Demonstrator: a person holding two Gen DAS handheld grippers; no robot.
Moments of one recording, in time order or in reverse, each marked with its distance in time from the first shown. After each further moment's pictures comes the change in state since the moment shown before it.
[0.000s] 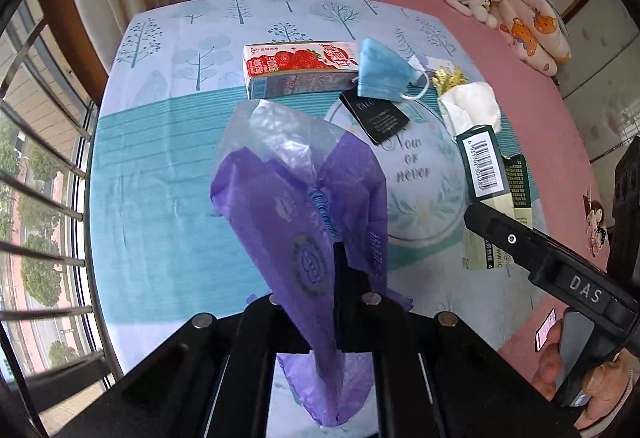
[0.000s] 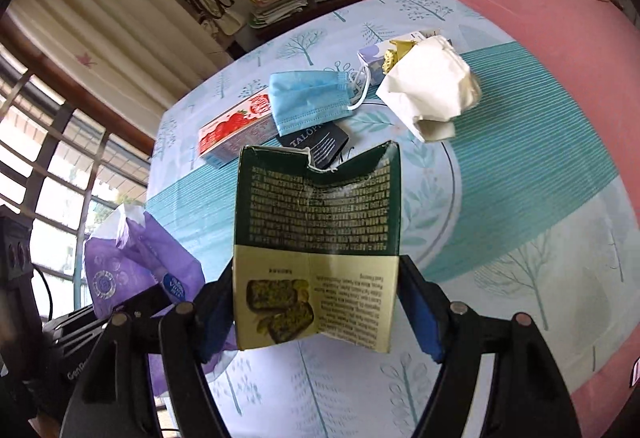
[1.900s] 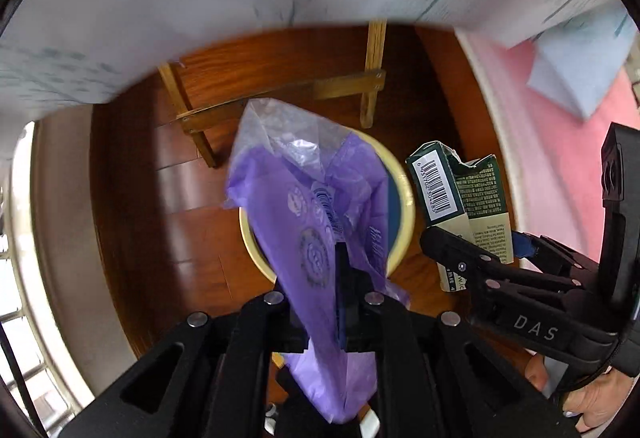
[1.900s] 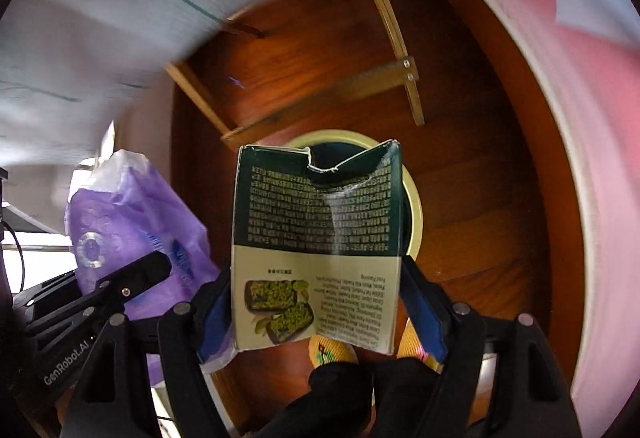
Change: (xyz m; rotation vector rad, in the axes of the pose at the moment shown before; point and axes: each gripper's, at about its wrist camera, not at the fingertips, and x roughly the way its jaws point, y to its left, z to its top) left arm 0.246 -0.109 -0.392 0.057 0.243 0.103; right arm 0.143 -0.251 -0.373 0.028 0.306 -0.007
